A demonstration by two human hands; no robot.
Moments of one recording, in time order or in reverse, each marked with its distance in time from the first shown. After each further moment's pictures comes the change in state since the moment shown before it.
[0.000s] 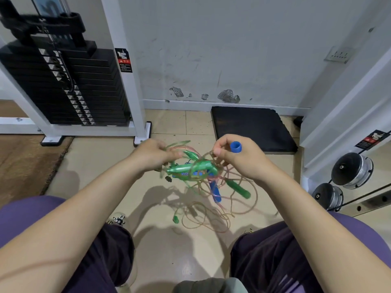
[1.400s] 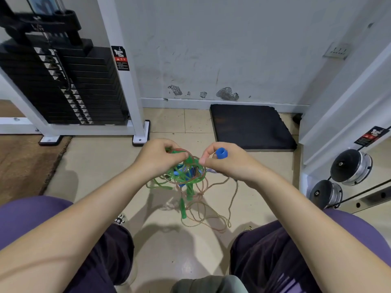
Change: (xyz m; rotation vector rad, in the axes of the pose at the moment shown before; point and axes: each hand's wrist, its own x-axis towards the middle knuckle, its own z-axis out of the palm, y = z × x) left_hand -0.009 0.003 0.024 0.012 0.128 0.179; right_hand 0.001 0.007 0.015 -0.026 -0.172 0.115
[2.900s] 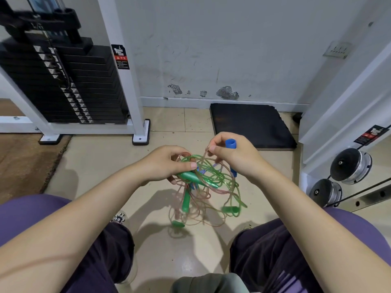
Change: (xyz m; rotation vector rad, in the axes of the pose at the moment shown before) left_hand -0.003 -0.005 0.001 -0.109 -0.408 0.020; right_hand -0.003 -0.007 -0.005 0.131 0.148 -0.122
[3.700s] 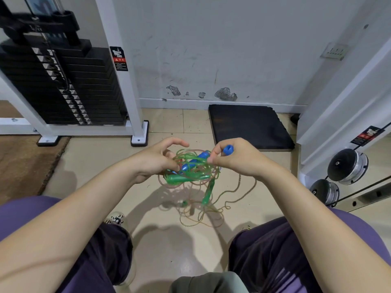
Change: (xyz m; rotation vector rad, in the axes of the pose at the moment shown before) left_hand 0.001 0.000 -0.015 -0.272 -0.041 -0.117; right_hand 0.001 -0.002 -0.015 -0.288 -0.116 0.110
